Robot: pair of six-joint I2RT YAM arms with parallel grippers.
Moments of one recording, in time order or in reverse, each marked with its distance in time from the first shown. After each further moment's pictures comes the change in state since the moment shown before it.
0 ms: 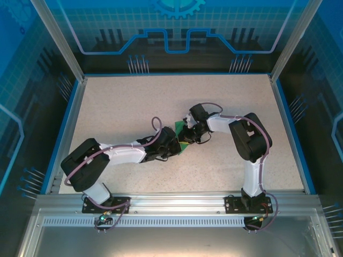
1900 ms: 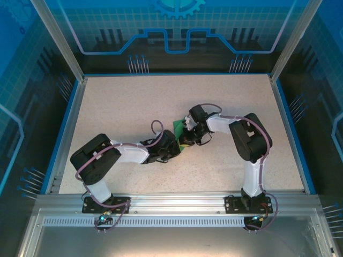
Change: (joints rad) left arm 0.011 0.098 -0.053 0.122 0.013 -0.060; right arm 0.003 -0.005 0.011 -0.064 -0.020 -0.072
